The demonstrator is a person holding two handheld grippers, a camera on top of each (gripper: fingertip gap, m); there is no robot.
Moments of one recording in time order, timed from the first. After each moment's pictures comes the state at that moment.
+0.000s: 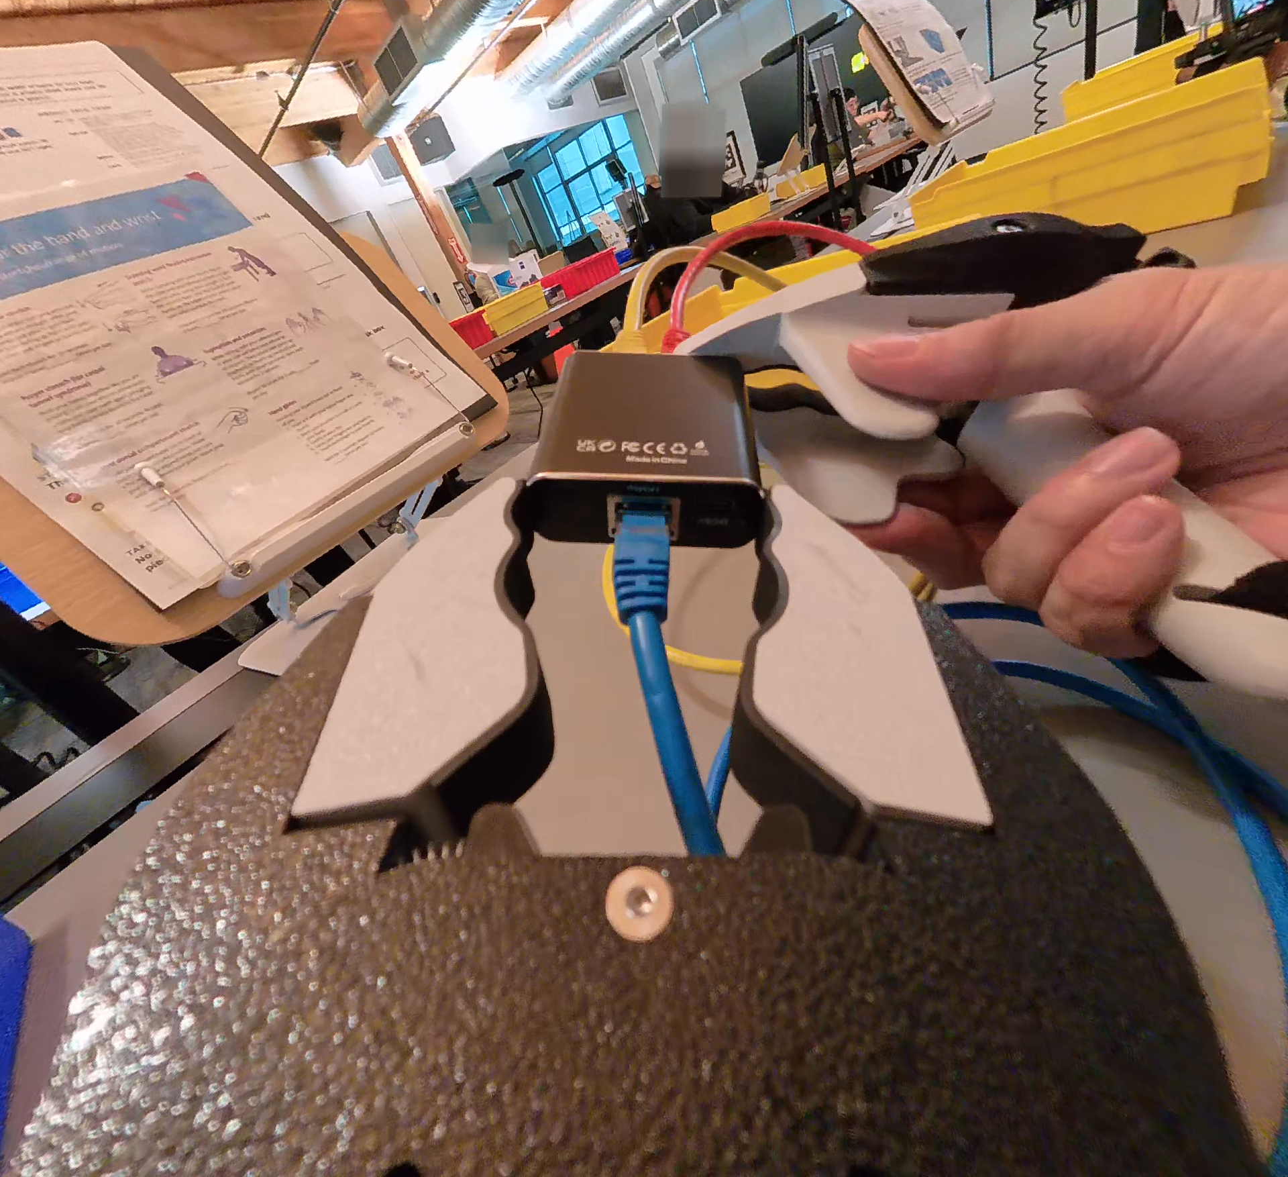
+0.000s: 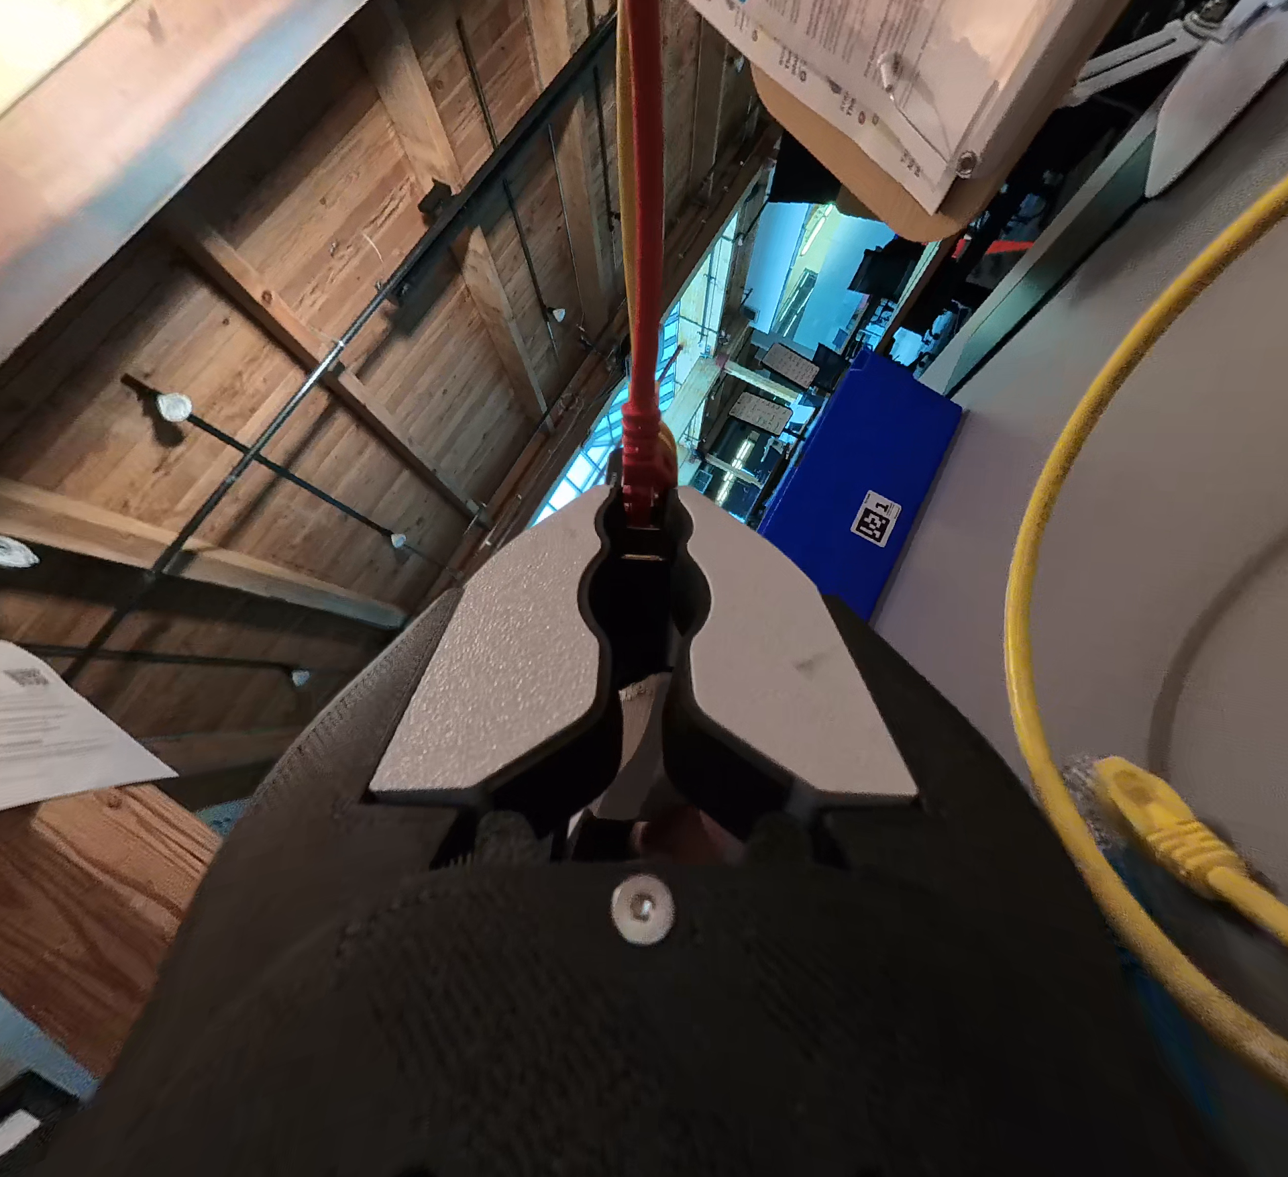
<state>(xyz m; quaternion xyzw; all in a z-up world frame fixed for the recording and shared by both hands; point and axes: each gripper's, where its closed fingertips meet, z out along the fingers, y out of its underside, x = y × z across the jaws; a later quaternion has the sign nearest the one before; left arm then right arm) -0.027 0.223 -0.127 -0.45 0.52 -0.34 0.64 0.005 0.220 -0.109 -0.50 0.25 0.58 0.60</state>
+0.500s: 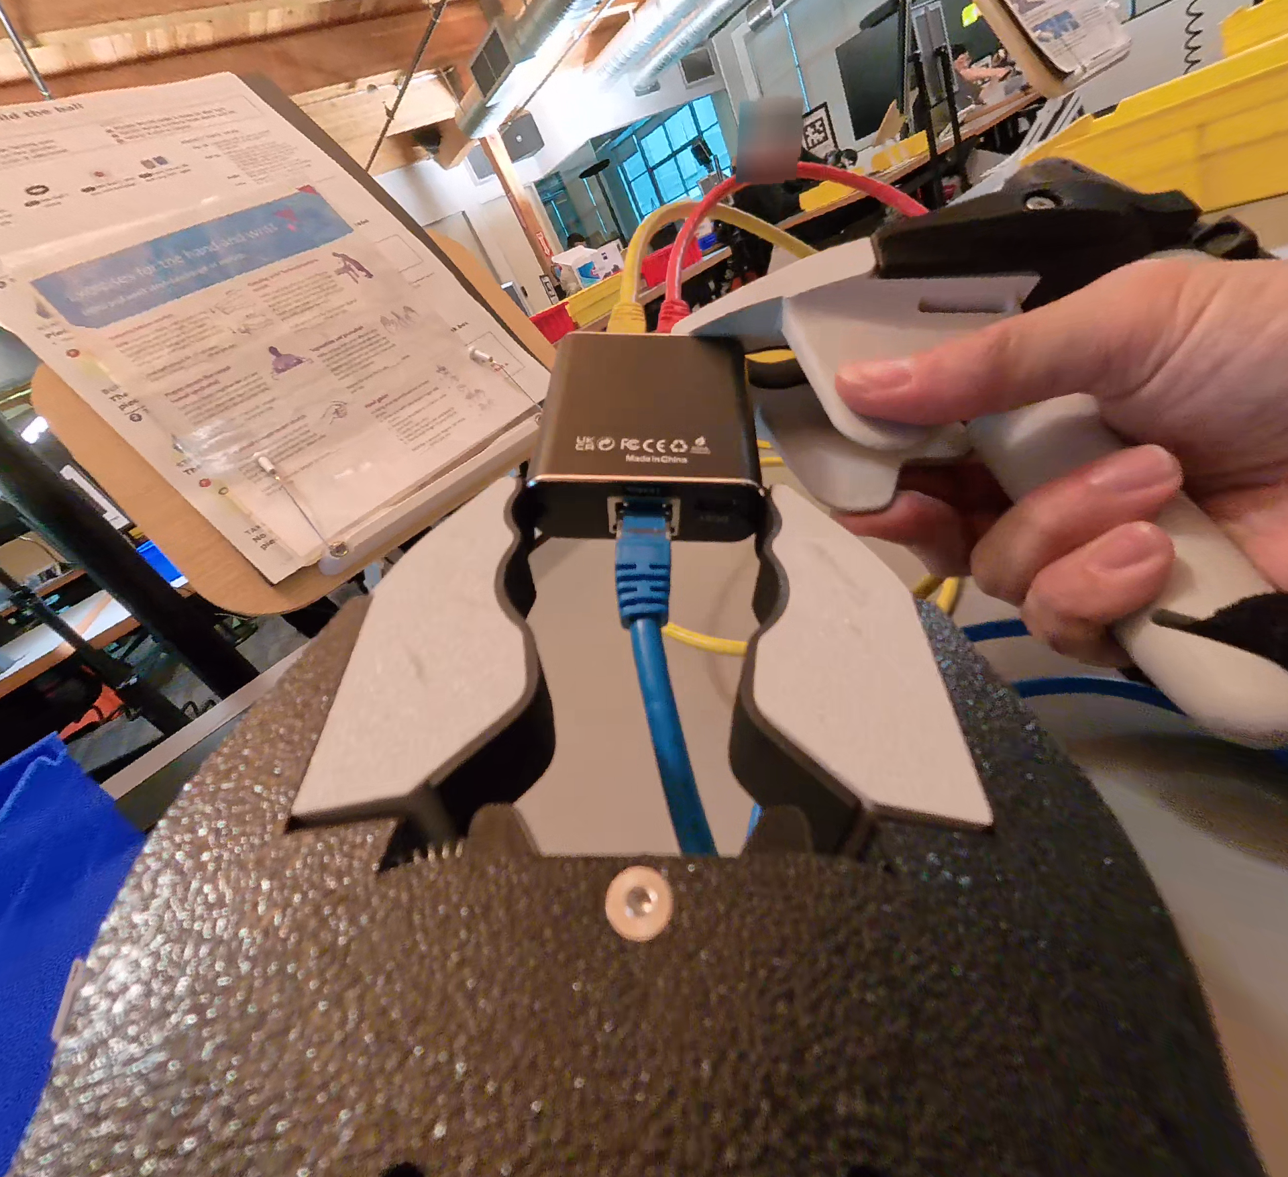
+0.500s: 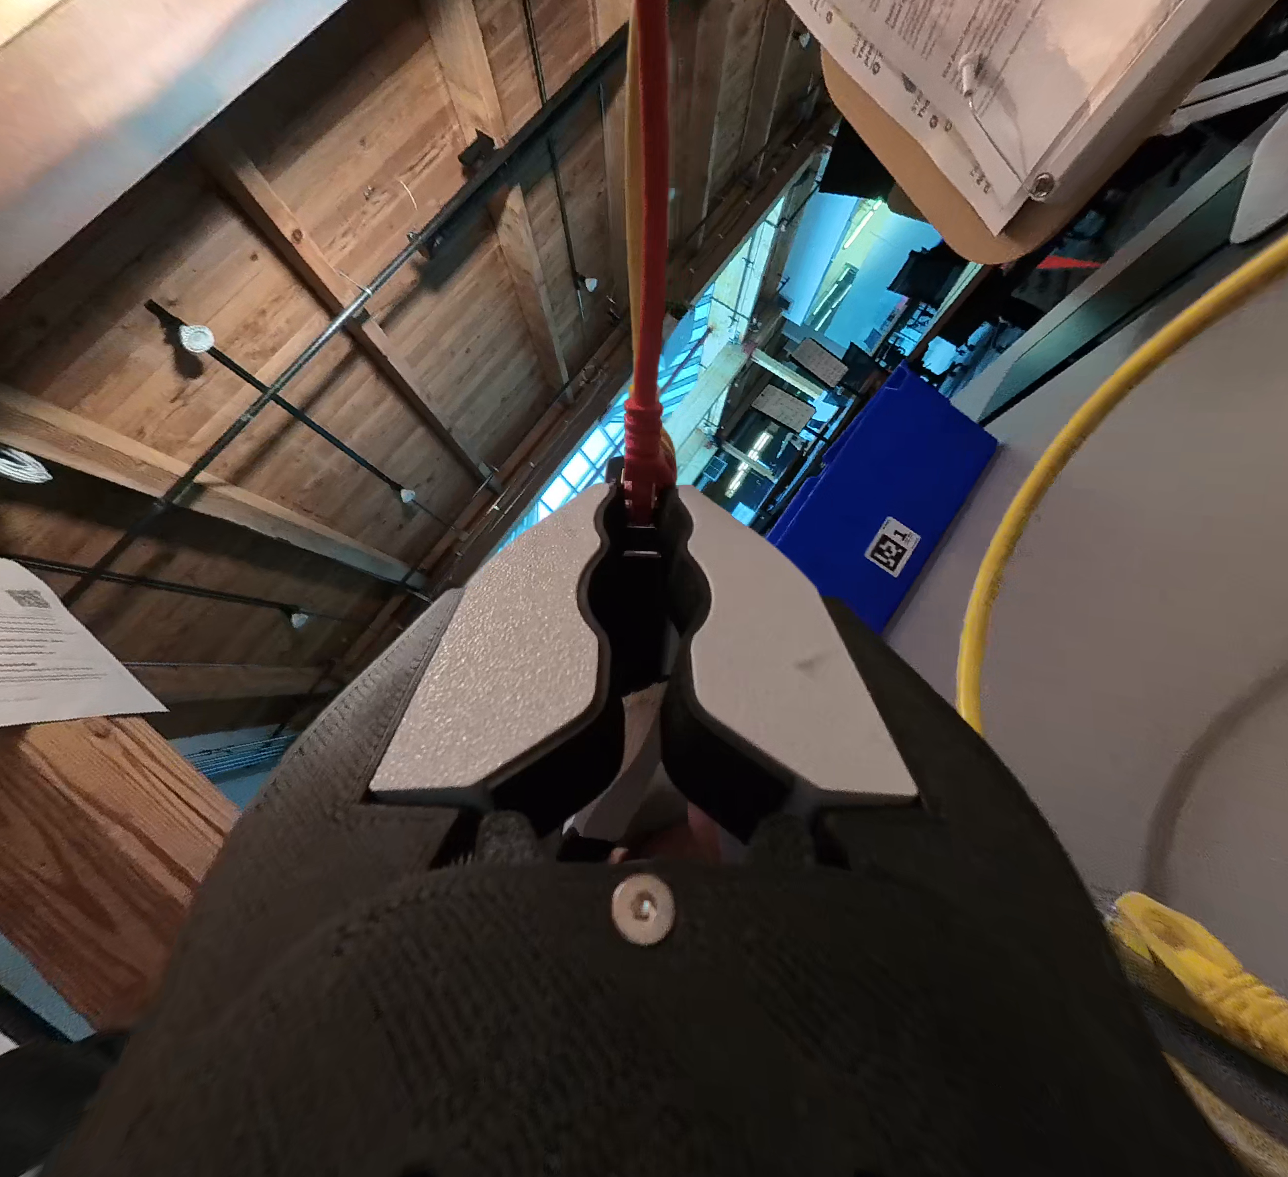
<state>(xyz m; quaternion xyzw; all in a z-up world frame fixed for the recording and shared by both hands) -0.031 0.236 -0.123 -0.46 0.49 -0.29 0.68 0.000 0.234 -0.099 -0.49 0.19 0.58 0.62</state>
